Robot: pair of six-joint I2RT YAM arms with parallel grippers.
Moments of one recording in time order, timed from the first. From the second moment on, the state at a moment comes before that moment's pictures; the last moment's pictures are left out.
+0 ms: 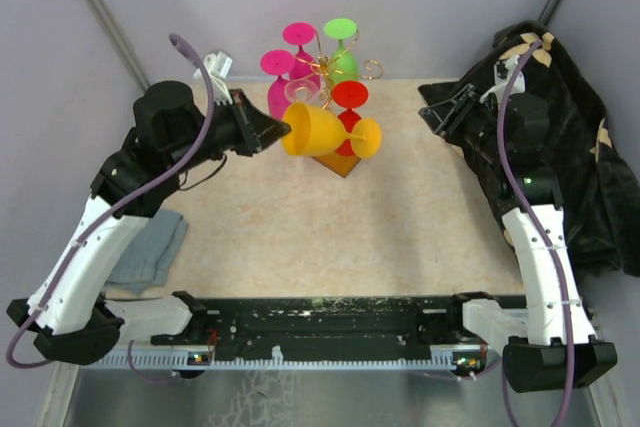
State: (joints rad) left arm -0.72 1.17 1.64 -0.68 0.09 -0.59; right arm 0.06 1.02 1.24 -0.41 -0.36 0.60
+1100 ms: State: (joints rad) left arm -0.13 1.61 1.52 0.70 1.03 -1.43; right arm 0.06 1.31 1.30 0.25 -0.74 1.01
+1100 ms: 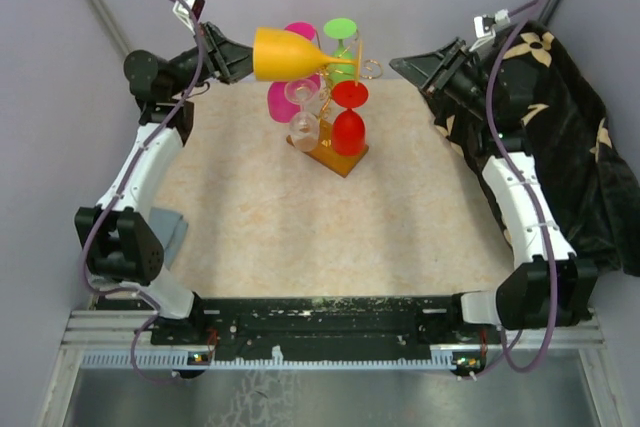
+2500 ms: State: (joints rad) left arm -0.23 1.81 1.52 1.52 0.86 -2.09; right arm 0.24 1.72 1.48 1.48 -0.81 2.08
